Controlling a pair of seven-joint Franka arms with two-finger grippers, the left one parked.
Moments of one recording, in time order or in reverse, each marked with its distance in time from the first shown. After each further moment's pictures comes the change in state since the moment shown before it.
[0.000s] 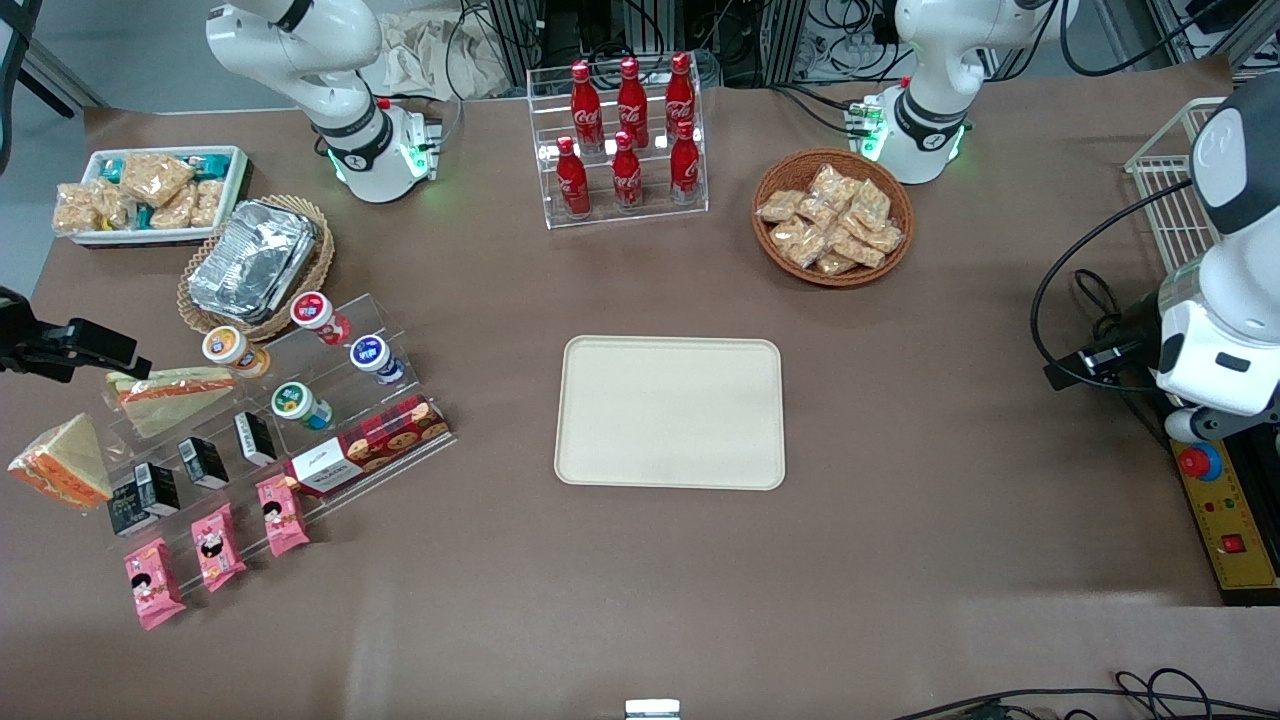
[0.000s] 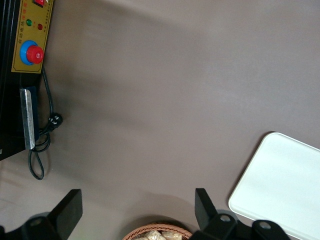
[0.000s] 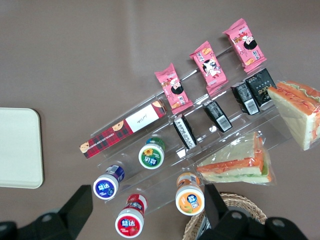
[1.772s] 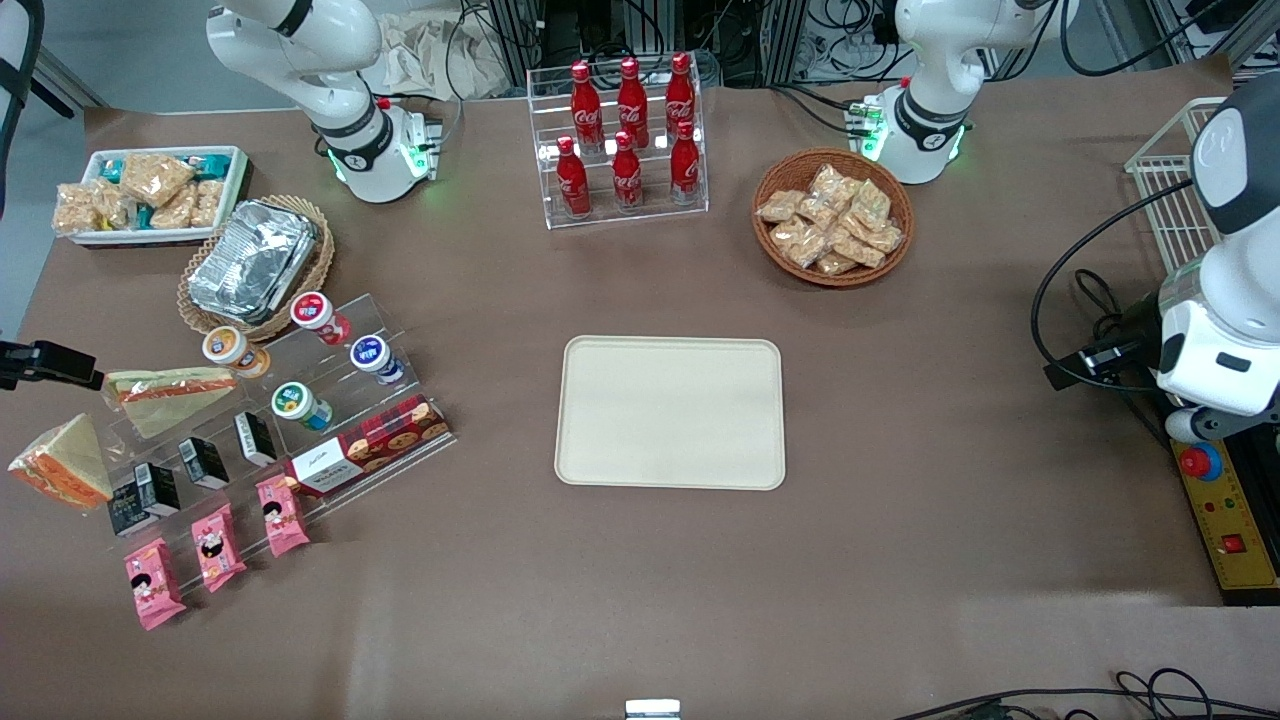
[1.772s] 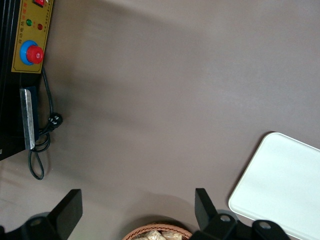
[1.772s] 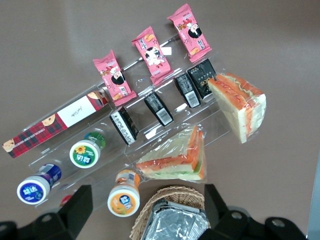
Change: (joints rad) arm -0.053 0.059 -0.045 0.001 -0.139 0.019 -0.123
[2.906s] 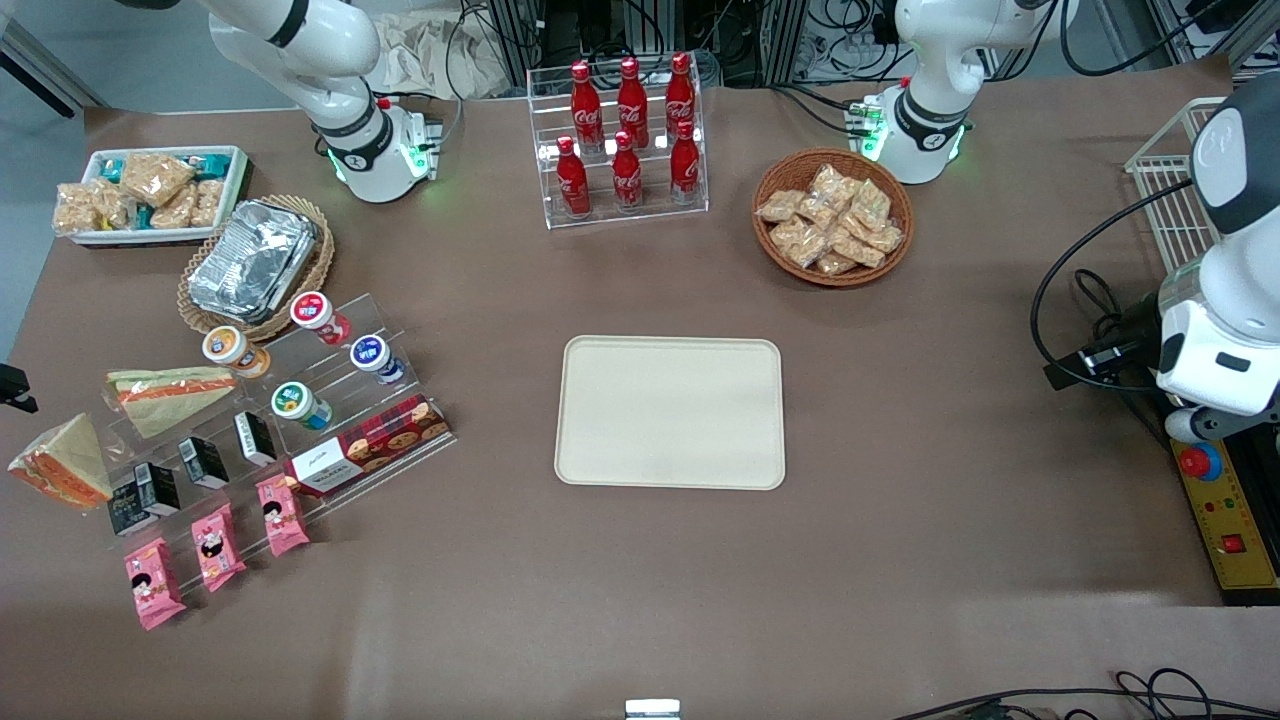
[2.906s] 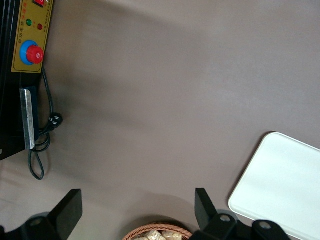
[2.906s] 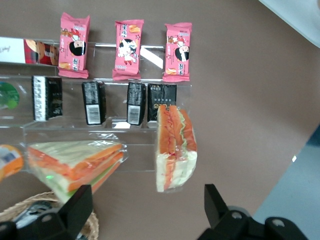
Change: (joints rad) arm -0.196 0.151 -0.004 -0.002 0.046 0.240 -0.770
